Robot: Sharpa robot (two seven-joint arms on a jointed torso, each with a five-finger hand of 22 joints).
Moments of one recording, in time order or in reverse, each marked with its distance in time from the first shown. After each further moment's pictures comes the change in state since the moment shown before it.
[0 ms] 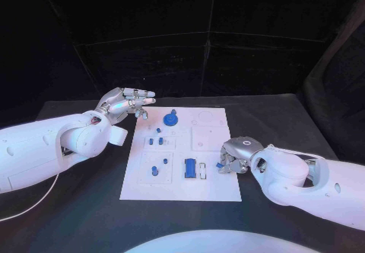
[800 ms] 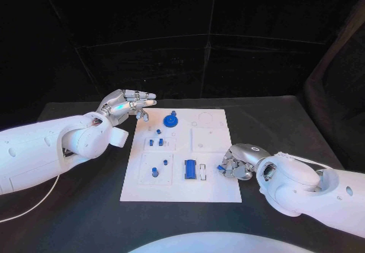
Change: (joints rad) left arm 0.000 0.002 0.000 -0.002 0.000 0.002 -0.004; left_hand 0.000 0.000 0.000 0.000 0.000 0.000 0.000 0.000 0.000 -0.004 -0.004 0.000 0.000 0.000 0.000 0.000 -0.002 0.000 0.000 0.000 0.000 -0.001; right arm -0.013 -0.052 -0.012 0.055 0.225 -0.140 -0.026; right_hand -0.042 -0.010 0.168 0.117 0.400 0.023 -0.006 -0.053 0.005 0.004 -0.004 0.003 0.002 0.000 -0.007 0.010 0.000 0.000 0.004 -0.004 0.010 0.000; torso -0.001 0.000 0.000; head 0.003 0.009
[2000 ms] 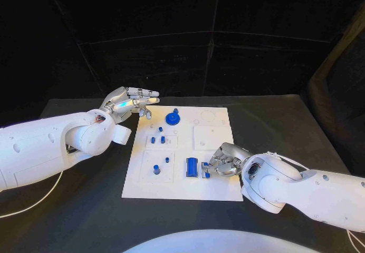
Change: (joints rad) left arm 0.000 0.001 0.000 0.003 0.000 0.001 -0.002; left_hand 0.004 0.004 0.000 0.000 0.000 0.000 0.000 0.000 0.000 0.000 0.000 0.000 0.000 0.000 0.000 0.000 0.000 0.000 0.000 0.000 0.000 0.000; right arm 0.001 0.128 0.001 -0.047 0.325 -0.145 -0.019; right_hand -0.117 -0.045 0.020 0.035 -0.036 0.064 -0.015 0.004 0.025 0.032 -0.014 0.058 0.037 0.000 -0.007 0.023 0.000 0.000 0.004 -0.004 0.019 0.000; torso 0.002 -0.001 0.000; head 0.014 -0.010
